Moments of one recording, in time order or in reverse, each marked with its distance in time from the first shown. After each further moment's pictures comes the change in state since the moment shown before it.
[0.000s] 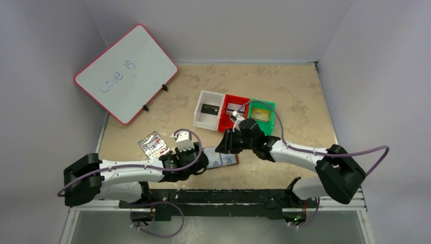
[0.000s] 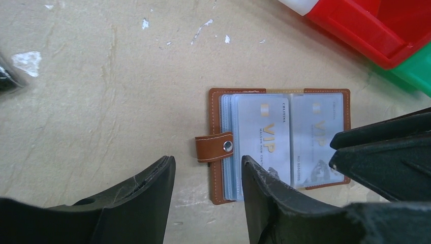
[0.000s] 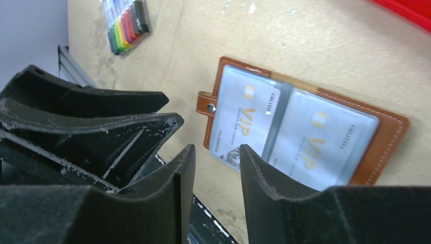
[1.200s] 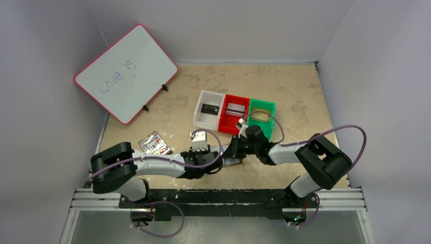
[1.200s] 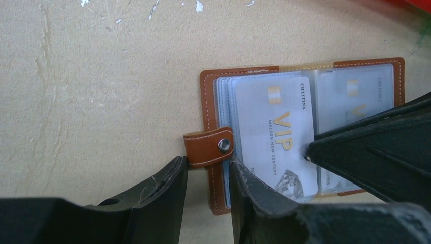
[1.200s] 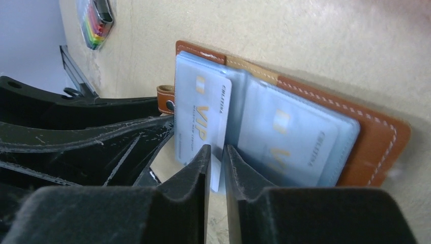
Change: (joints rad) left arm -0.015 0.316 0.133 0.055 0.046 0.060; right arm -0.101 0.172 -0.162 0.295 -0.135 0.042
